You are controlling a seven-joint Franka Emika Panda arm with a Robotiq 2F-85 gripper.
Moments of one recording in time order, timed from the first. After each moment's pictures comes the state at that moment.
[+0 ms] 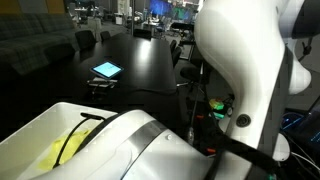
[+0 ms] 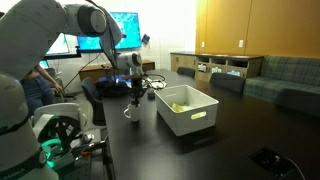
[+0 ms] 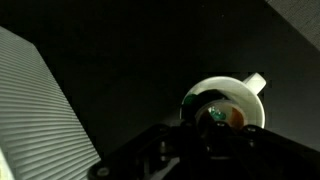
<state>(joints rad) 0.61 0.74 0.23 -1.55 -0.35 1.84 0.09</state>
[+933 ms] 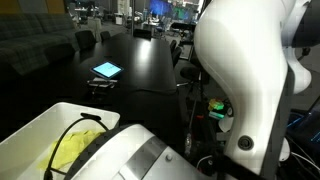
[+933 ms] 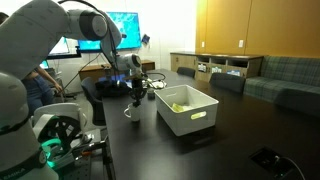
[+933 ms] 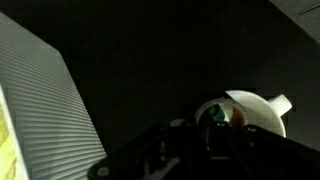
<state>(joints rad) 0.66 0.79 0.20 -1.48 -0.42 1.74 0.07</state>
